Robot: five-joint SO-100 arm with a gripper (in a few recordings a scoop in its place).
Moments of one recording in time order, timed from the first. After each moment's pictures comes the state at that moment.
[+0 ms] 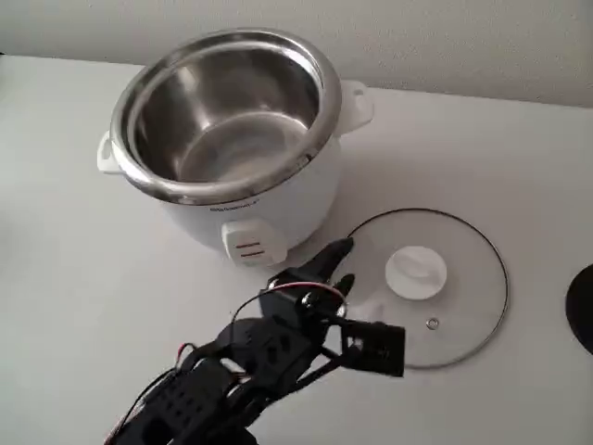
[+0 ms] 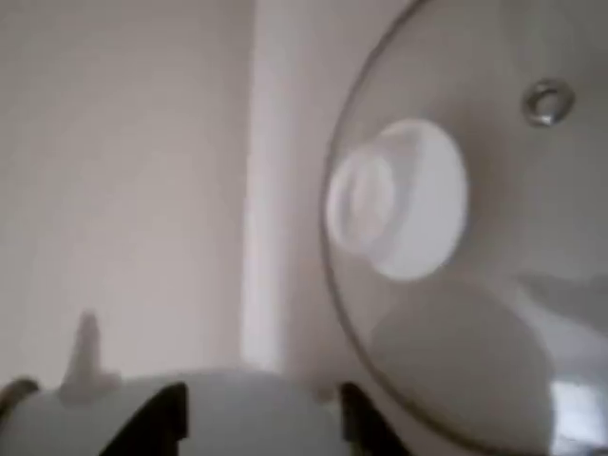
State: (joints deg) arm 16.3 152.6 173.6 -2.2 -7.5
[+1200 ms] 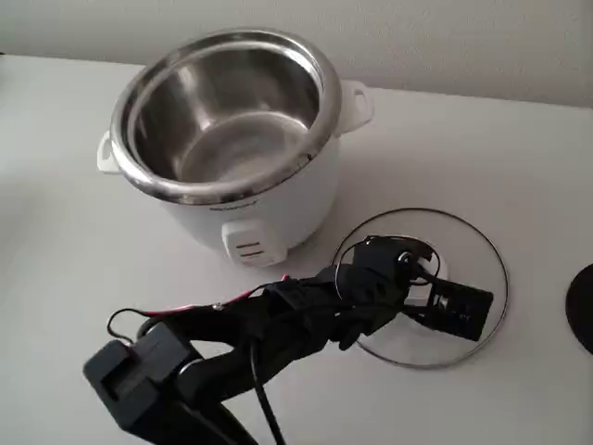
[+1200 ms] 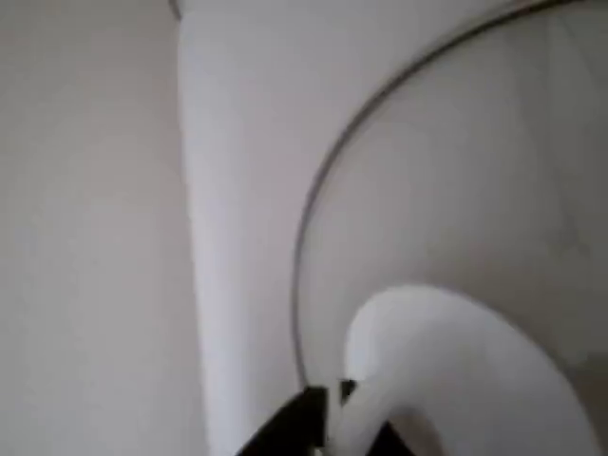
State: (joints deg) arm 22.0 94.8 137.1 -16.7 -4.9
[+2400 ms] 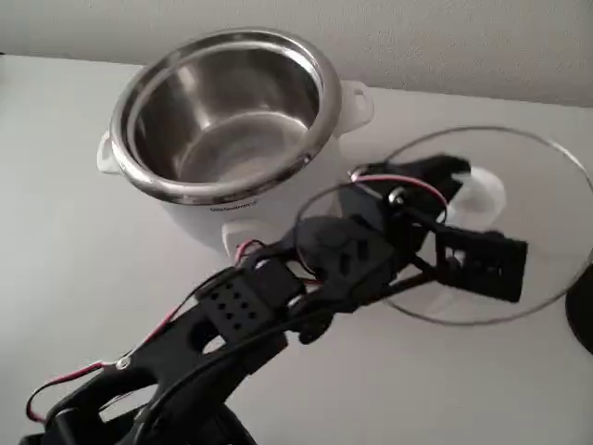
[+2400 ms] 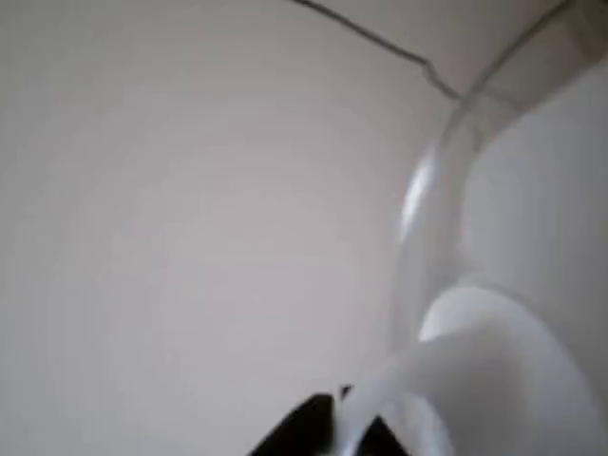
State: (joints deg) arm 27.4 127.7 121.8 -0.7 -7.6
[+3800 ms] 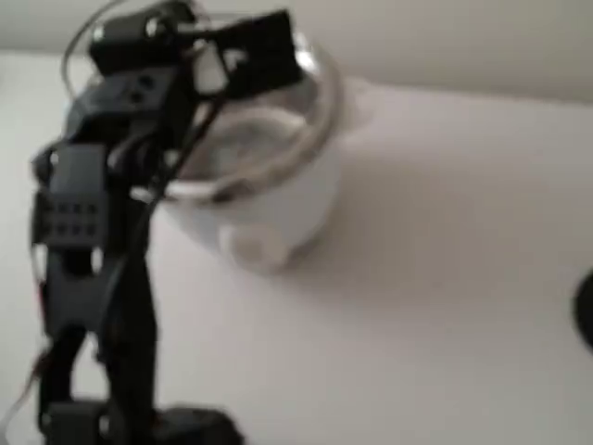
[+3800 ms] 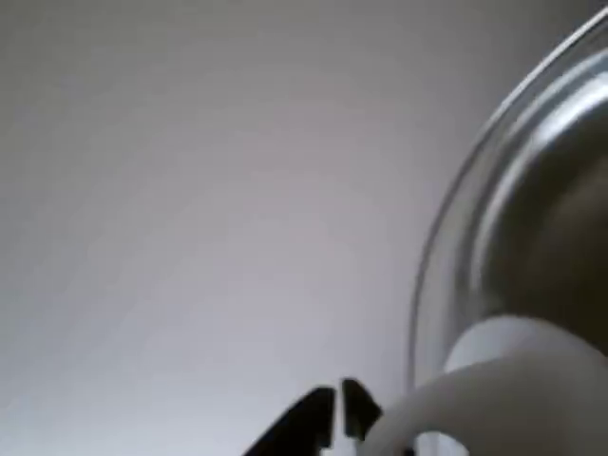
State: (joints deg) arm -16.4 116.4 84.9 28.7 4.3
